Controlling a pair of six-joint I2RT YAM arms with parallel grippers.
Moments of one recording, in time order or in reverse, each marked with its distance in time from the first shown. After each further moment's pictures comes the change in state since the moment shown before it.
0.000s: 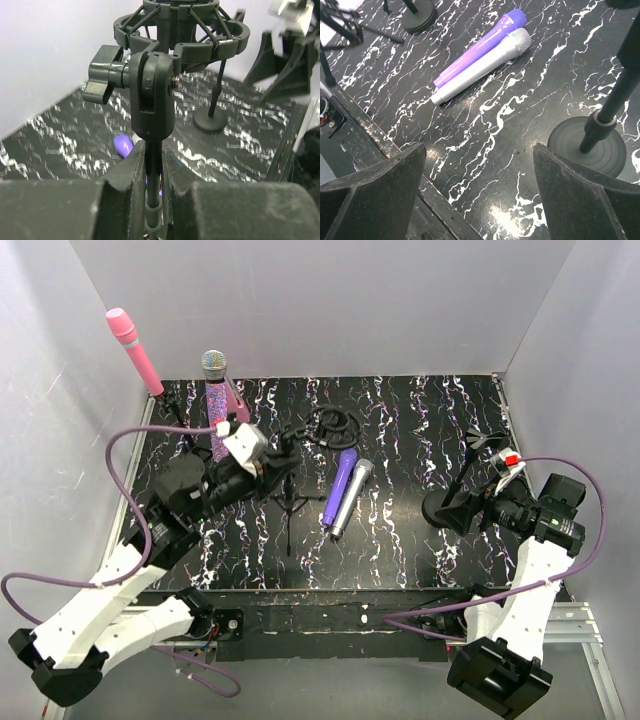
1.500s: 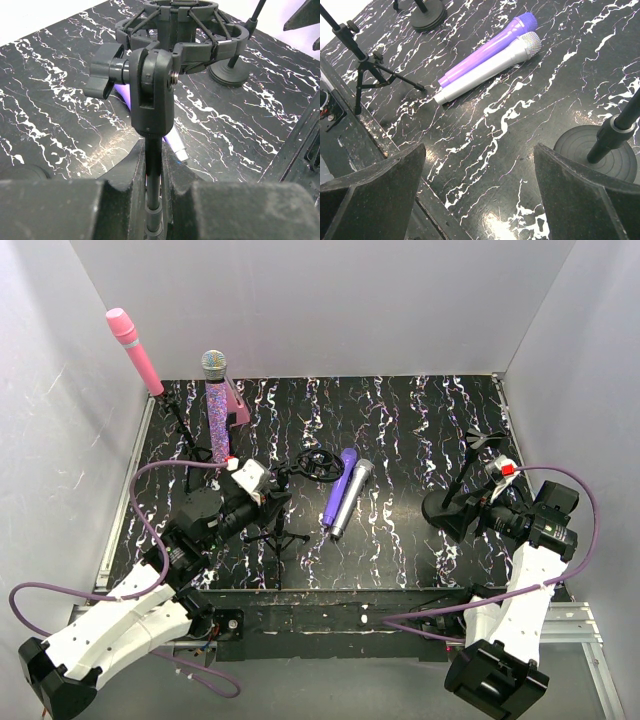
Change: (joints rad) left arm 0.000 -0.204 -0.454 0.069 -0.107 -0.090; right arm 0.001 -0.027 -0.098 0.049 -0.069 -0.048
